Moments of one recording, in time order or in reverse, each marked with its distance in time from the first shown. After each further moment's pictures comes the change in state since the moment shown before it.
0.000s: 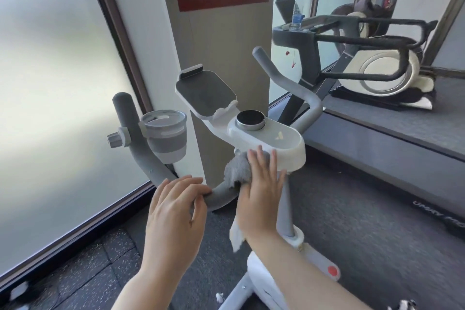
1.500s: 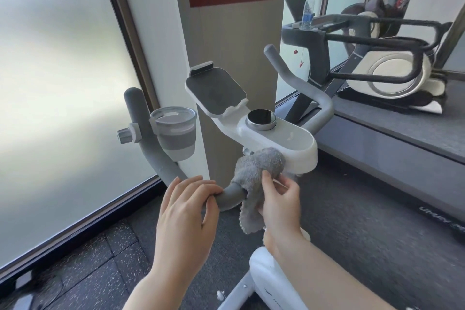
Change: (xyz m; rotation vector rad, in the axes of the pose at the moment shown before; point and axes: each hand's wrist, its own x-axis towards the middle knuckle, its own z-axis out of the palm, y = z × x) left_hand -0.003 -0.001 0.002 0.002 0.014 0.029; right_hand 0.005 -0.010 -0.018 0.746 0.005 0.753
